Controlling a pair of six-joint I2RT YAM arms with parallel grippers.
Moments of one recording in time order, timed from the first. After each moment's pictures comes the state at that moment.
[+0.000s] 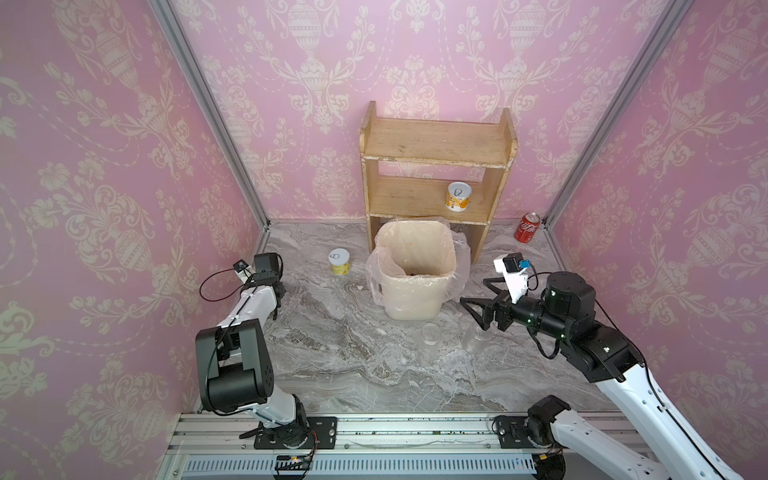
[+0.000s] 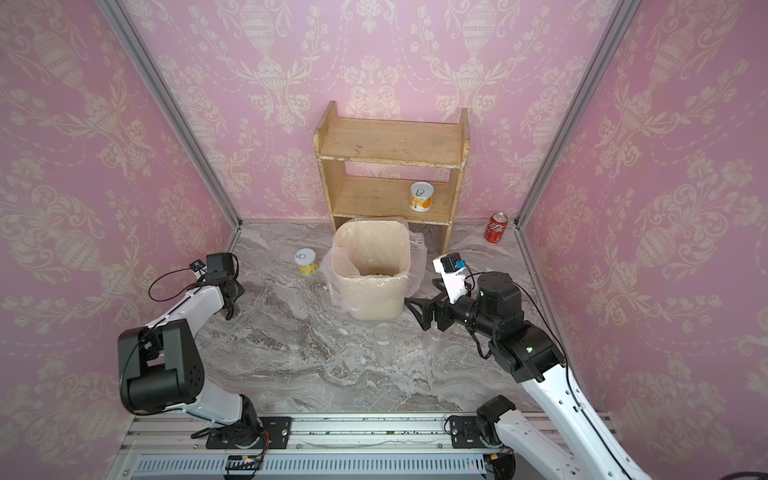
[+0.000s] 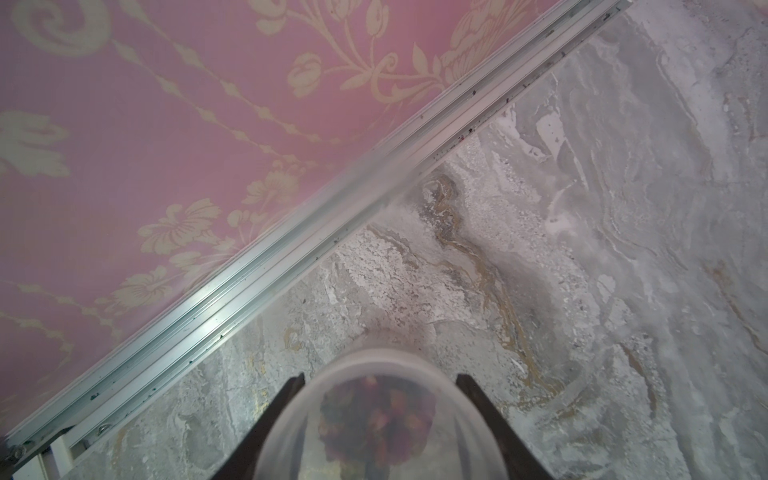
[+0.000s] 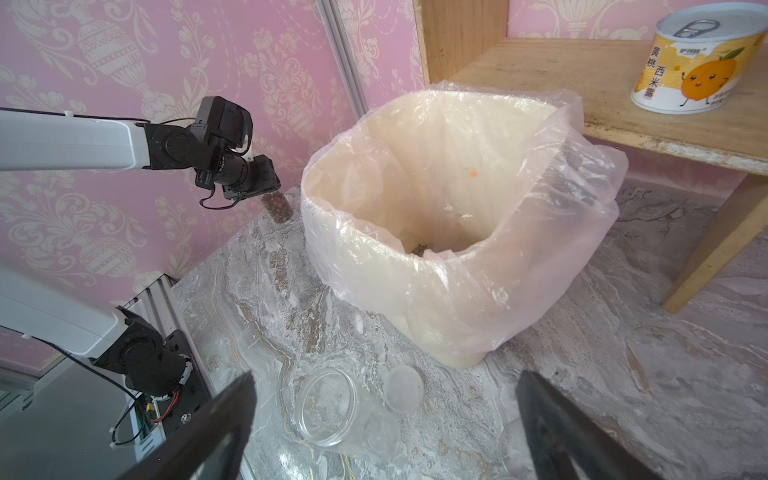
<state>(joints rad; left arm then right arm) 0.25 1.55 0.94 -0.36 -0.46 -0.53 0.43 0.78 0.96 -0.55 -0.34 0.13</state>
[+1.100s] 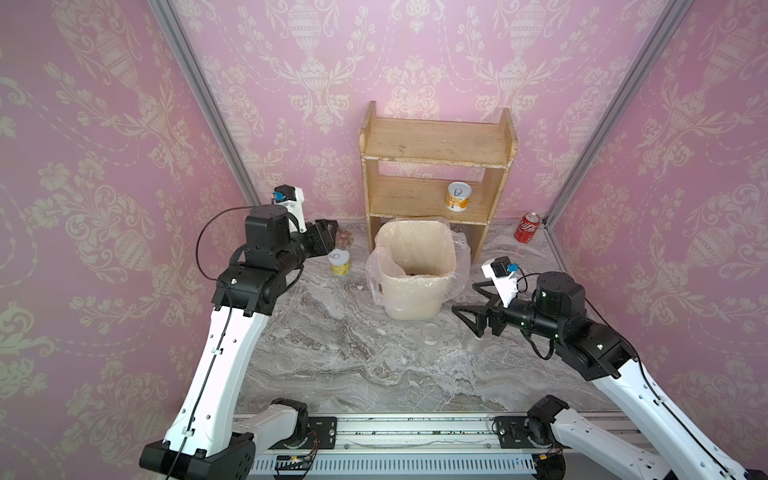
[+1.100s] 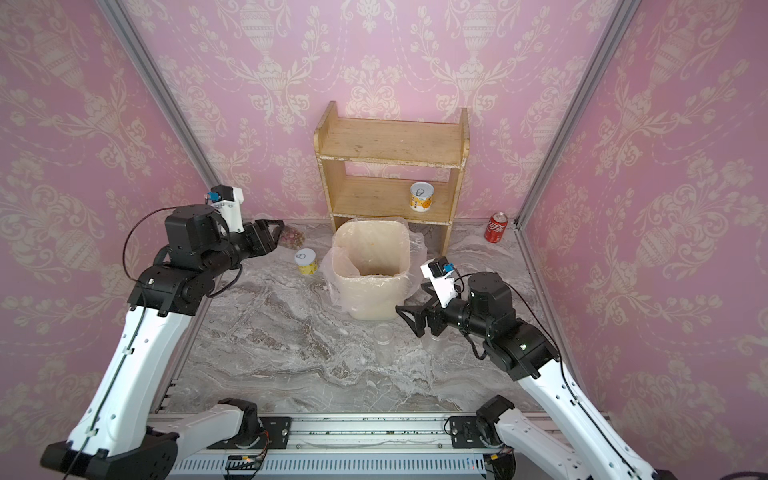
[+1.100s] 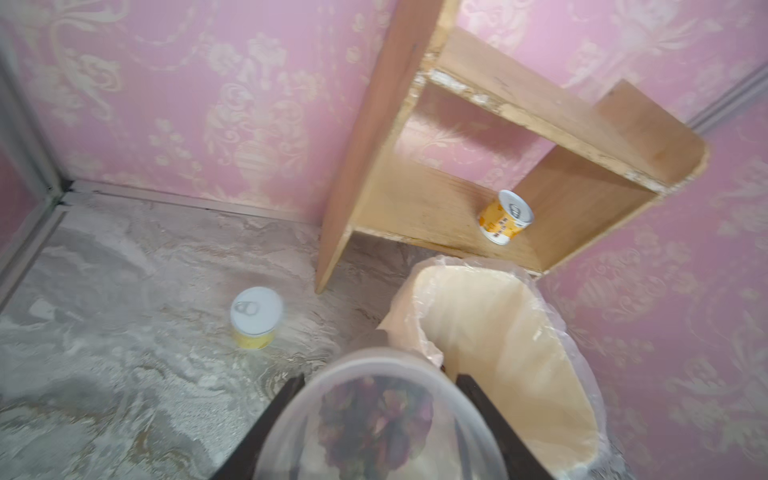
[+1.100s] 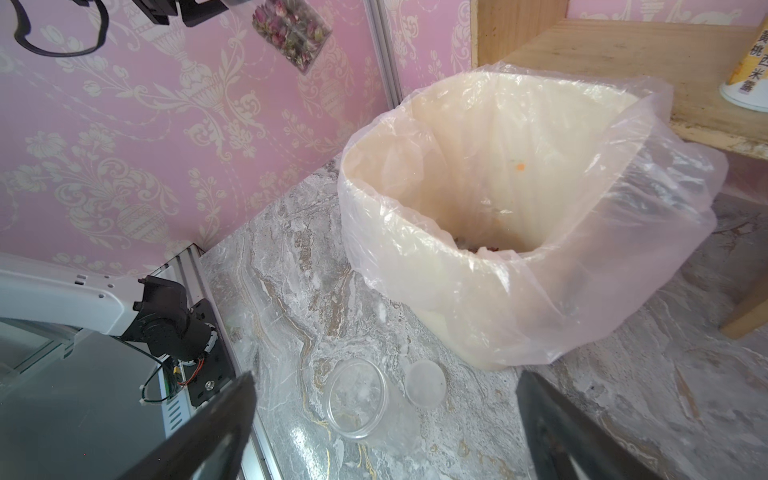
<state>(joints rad) -0.24 1.17 1.55 -0.75 0.14 -0.39 0.52 0.82 0.97 -0.54 -0.37 0.10</state>
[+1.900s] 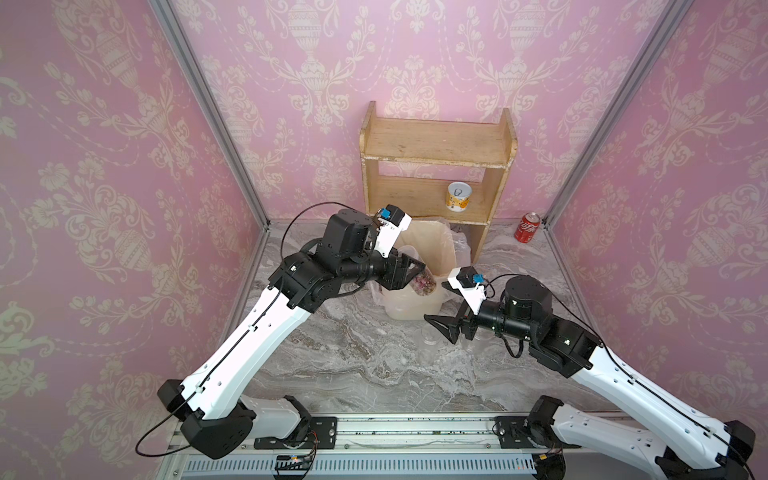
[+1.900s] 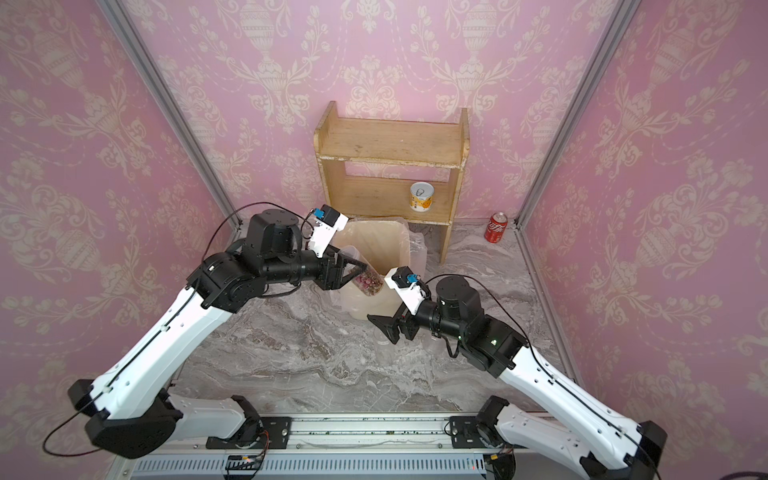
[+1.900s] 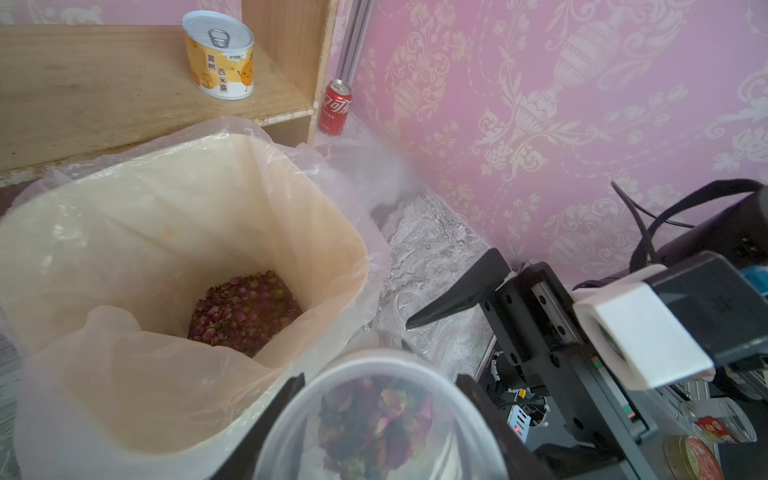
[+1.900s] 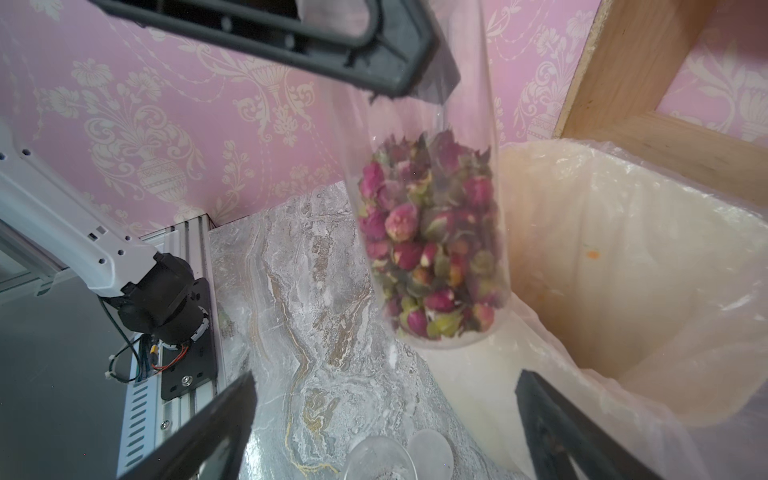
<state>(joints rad) -0.69 1.35 1.67 -0.84 0.34 -0.24 0.76 0.91 0.91 -0.28 -0.24 -0.05</state>
